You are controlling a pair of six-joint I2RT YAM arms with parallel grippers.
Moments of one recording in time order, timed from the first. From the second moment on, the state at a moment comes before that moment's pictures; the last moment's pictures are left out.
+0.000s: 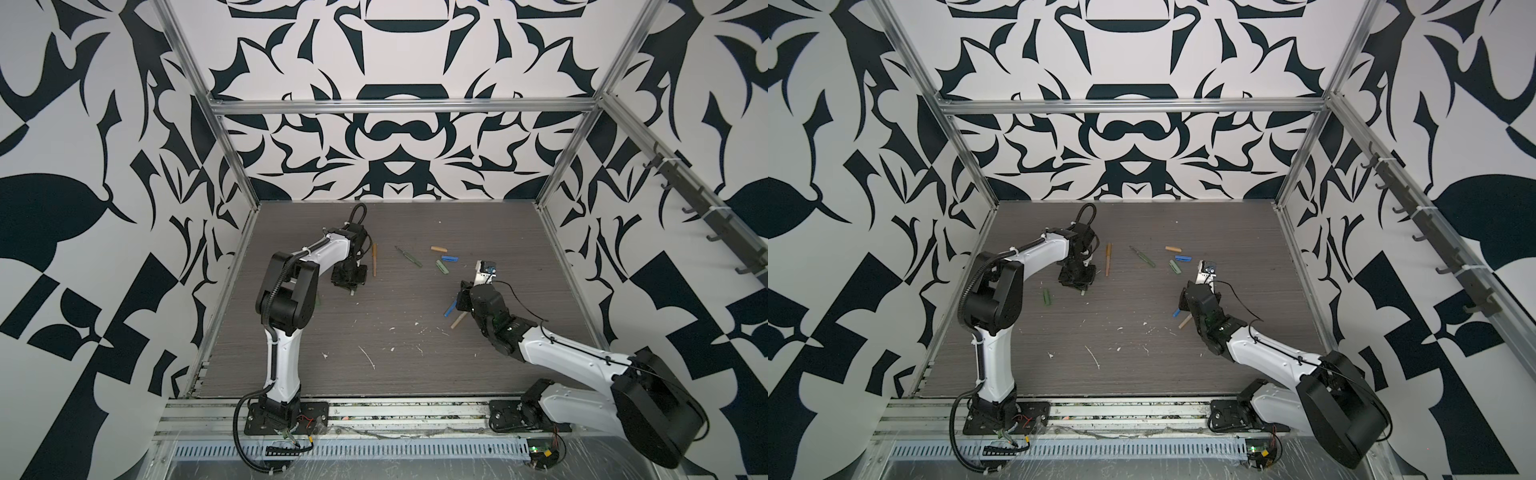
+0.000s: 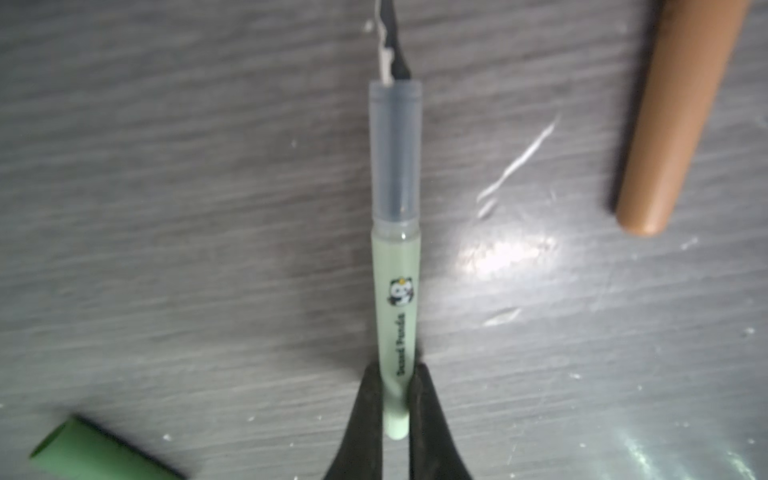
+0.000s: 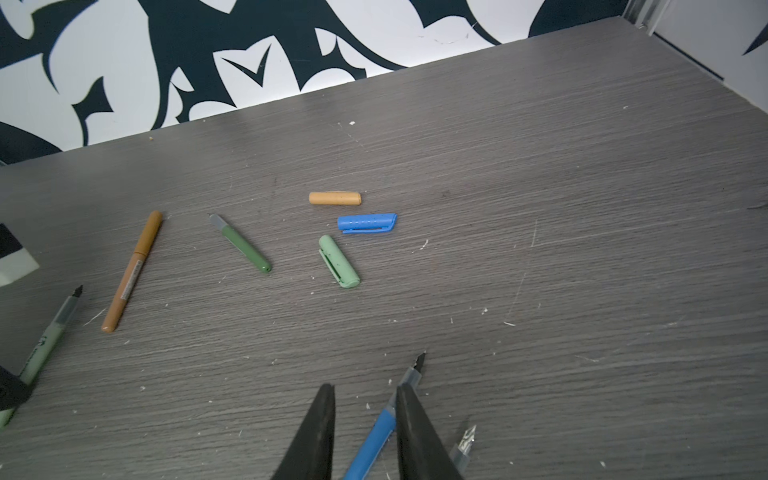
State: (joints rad) left arm -0.40 2.02 1.46 -0.95 0.04 -0.23; right arm 0.61 1.17 0.44 0.20 0.44 0.53
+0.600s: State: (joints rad) left arm -0.75 1.03 0.74 -0.37 0.05 -0.25; right arm 0.61 0.98 0.73 -0.01 -0.20 0.52
